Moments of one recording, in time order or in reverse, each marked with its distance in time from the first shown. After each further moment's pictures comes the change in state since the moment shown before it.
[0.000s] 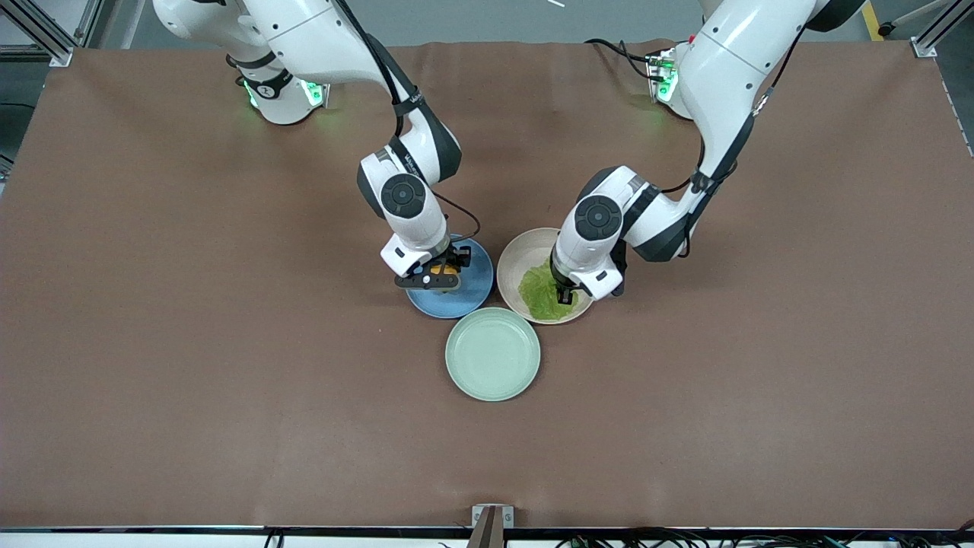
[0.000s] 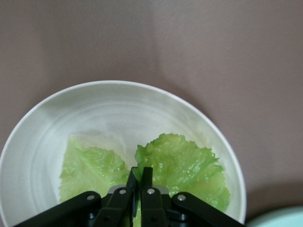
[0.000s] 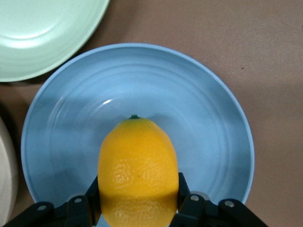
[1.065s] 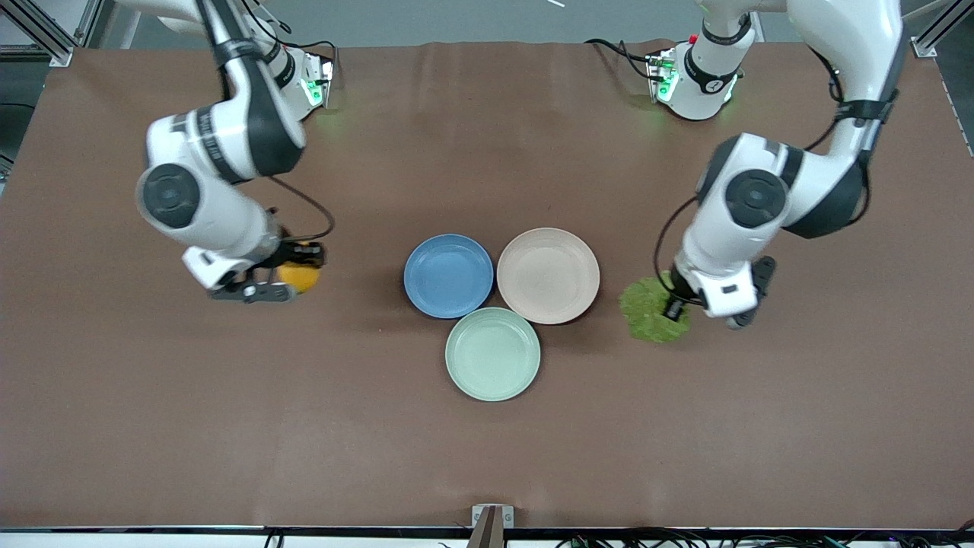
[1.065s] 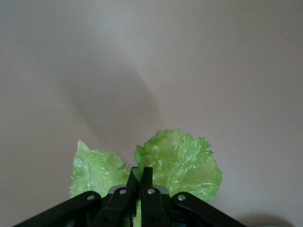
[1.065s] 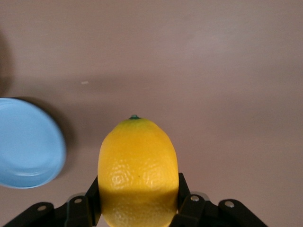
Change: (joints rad) left arm 0.325 -0.261 0.011 -0.003 0.001 -0.224 0.775; right arm -0.349 -0.356 -0.143 0.023 -0.149 -0.558 -0.383
